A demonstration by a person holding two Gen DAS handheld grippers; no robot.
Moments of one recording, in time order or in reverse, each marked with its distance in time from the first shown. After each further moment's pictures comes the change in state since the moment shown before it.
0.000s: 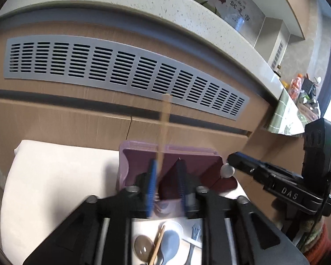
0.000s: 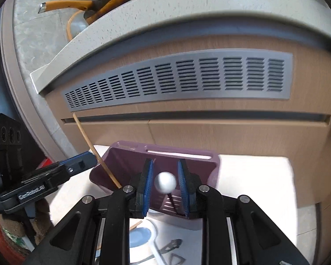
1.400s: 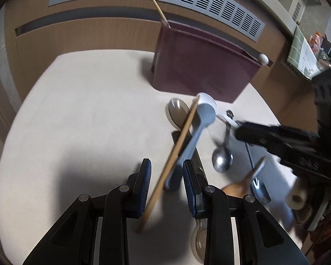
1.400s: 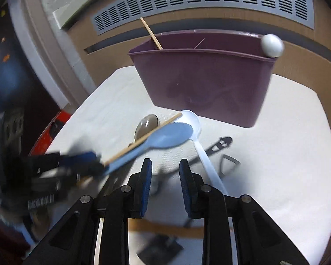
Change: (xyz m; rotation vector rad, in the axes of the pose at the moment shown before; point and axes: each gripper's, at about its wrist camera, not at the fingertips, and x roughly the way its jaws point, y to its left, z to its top) left arm -0.046 0.013 -0.141 0.006 0.309 0.174; right arm 0.013 0.044 -0.117 -0.065 0.316 0.117
